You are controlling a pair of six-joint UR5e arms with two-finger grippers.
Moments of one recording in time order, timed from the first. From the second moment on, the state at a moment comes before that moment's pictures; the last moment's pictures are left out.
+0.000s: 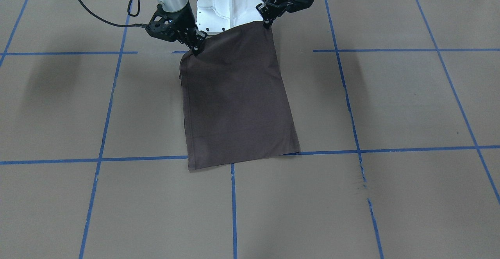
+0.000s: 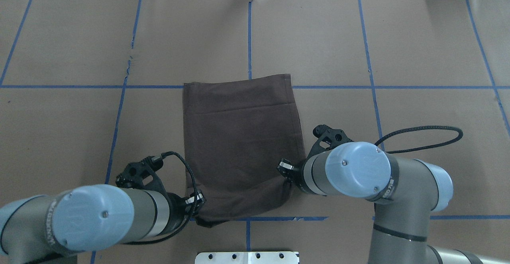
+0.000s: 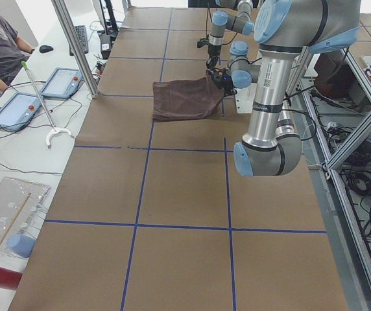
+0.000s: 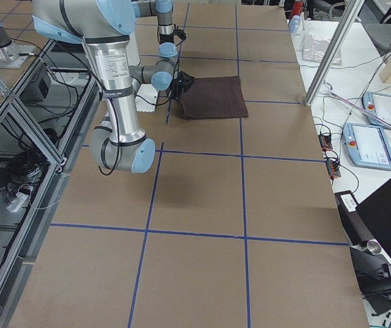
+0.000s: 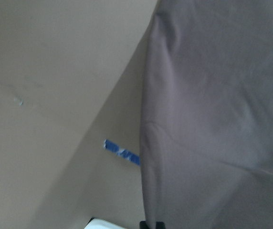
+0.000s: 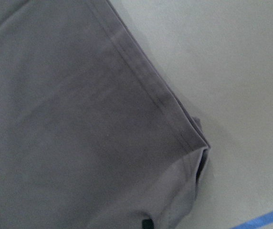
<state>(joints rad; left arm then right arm) -0.22 -1.92 -2.21 -1.59 -1.66 -1.98 0.33 -1.17 2.03 -1.50 1.72 1.87</state>
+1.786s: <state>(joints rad) -0.84 -2.18 -1.49 -1.93 -1.84 -1.33 0.87 -0.69 1.12 -1.21 2.12 1.43</state>
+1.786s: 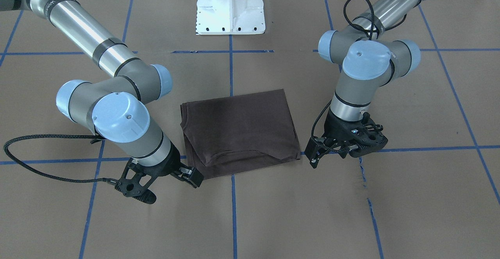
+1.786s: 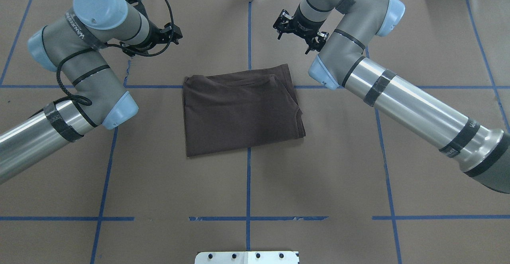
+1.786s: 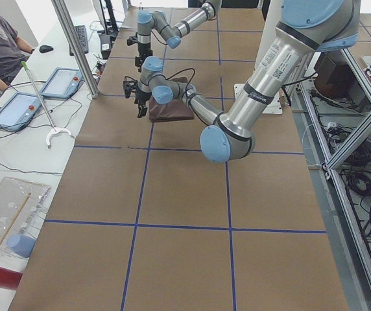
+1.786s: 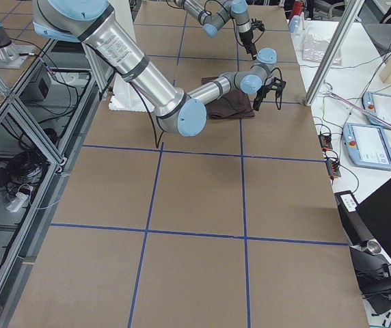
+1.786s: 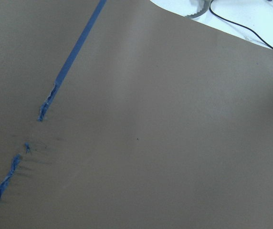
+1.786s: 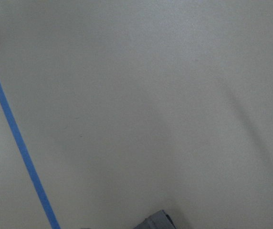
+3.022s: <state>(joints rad) -1.48 -1.66 -1.64 -1.84 -2.24 0.13 1.66 -1.47 1.51 -1.69 2.35 -0.21</state>
